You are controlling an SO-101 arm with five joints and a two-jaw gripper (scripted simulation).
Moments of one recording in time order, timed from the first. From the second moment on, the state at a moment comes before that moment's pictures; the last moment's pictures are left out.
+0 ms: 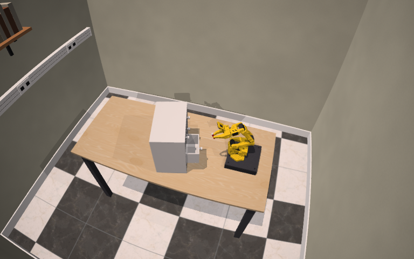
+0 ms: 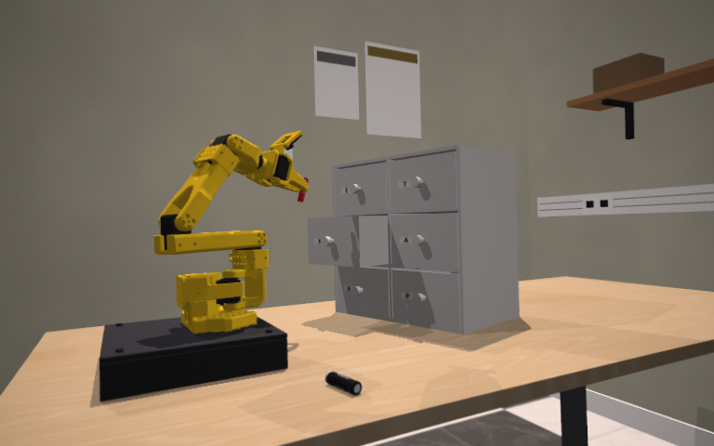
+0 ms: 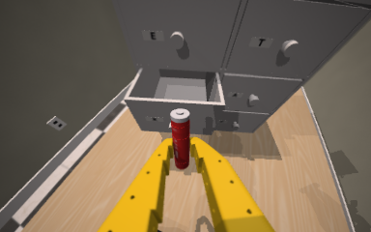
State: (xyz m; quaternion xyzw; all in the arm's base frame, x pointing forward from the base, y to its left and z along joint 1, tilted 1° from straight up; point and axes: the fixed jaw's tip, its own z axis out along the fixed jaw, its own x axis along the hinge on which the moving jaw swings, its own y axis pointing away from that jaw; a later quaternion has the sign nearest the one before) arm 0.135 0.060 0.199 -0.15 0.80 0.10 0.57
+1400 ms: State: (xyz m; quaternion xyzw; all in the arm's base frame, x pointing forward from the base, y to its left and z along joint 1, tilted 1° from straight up) arm 0.175 0.075 0.201 -0.15 0.80 0.10 0.57
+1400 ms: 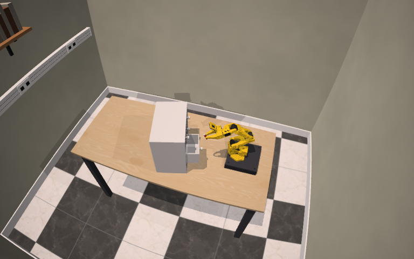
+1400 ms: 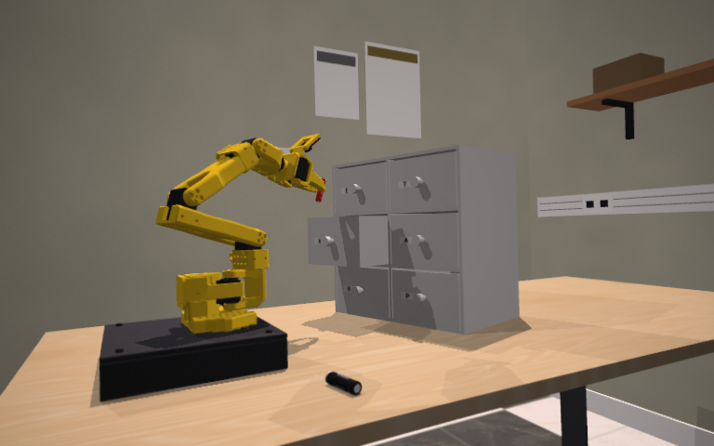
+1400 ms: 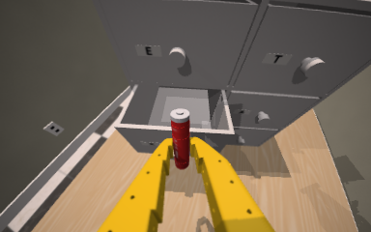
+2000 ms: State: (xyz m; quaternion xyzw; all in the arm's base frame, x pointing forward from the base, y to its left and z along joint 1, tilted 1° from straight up) arm 0.175 0.076 0.201 -0.15 0.80 0.10 0.57
